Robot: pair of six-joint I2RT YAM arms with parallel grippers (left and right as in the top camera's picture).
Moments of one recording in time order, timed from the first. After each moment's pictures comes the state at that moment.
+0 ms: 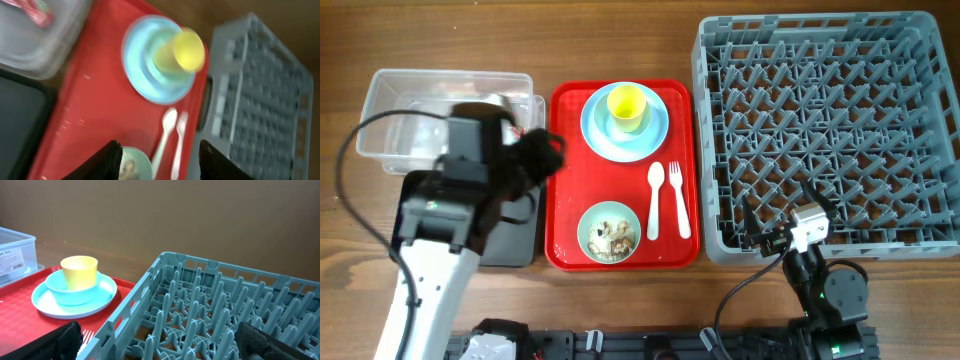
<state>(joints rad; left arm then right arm) -0.21 1.12 1.09 -0.82 0.20 -0.71 0.18 0.02 0.01 0.00 -0.10 -0.13</state>
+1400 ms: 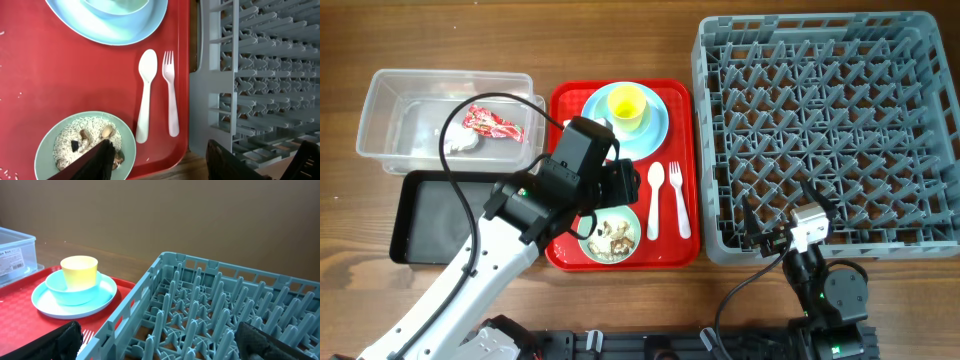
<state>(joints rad) -0.58 1.26 1.09 -0.81 0.11 -0.71 0.18 0.02 0.01 0.00 -0.10 -0.13</state>
